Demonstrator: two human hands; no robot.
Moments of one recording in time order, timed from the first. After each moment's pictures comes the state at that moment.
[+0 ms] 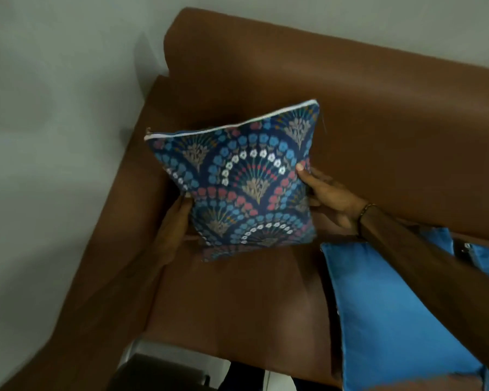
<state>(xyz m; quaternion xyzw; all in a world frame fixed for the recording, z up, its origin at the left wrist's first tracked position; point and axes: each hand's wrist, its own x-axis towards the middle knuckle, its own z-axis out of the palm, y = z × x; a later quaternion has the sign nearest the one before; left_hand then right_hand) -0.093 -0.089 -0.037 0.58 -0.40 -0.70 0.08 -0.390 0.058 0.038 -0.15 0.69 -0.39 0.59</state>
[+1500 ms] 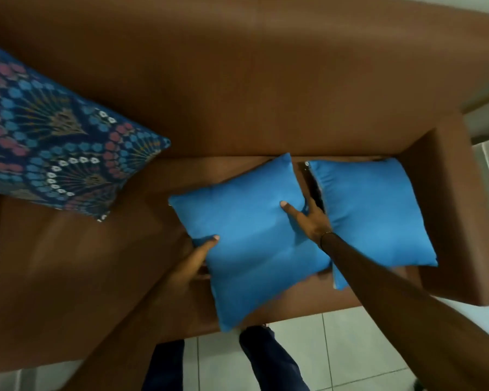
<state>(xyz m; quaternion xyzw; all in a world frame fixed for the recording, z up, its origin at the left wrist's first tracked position) -0.271 0.264 -0.085 0.55 -0.42 -0.70 -0.15 -0.490 0.452 -0.044 0.02 0.90 -0.22 0.38</state>
